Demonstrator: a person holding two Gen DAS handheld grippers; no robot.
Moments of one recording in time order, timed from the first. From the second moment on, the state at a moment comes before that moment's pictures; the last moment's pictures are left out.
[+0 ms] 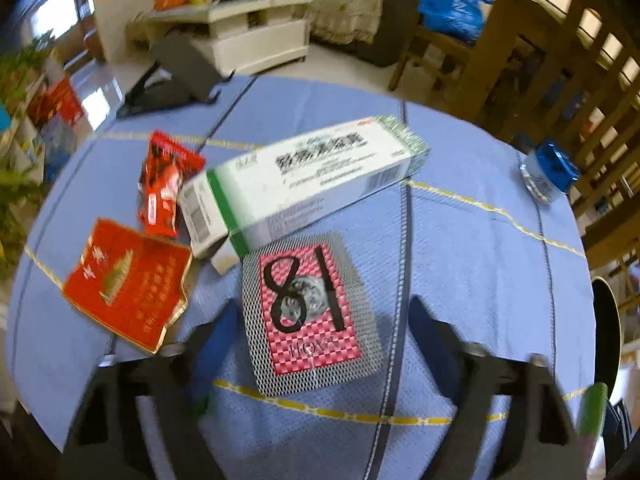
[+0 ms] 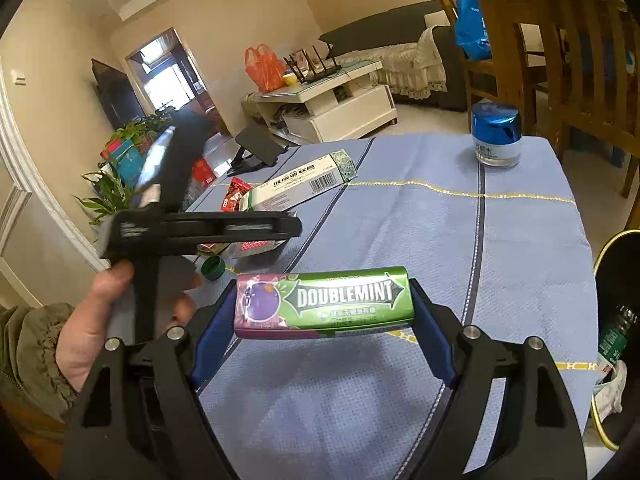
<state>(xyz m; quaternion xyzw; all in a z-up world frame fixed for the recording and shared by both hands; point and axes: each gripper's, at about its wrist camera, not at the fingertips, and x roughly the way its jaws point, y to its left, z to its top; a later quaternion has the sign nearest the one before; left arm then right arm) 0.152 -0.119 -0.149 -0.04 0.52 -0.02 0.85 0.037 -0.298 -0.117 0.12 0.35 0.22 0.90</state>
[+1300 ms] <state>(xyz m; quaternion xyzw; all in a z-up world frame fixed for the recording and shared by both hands) 0.037 -0.361 -0.116 0.15 0.41 -0.30 0.85 -0.039 -0.543 -0.146 0.32 0.29 -0.27 0.86</state>
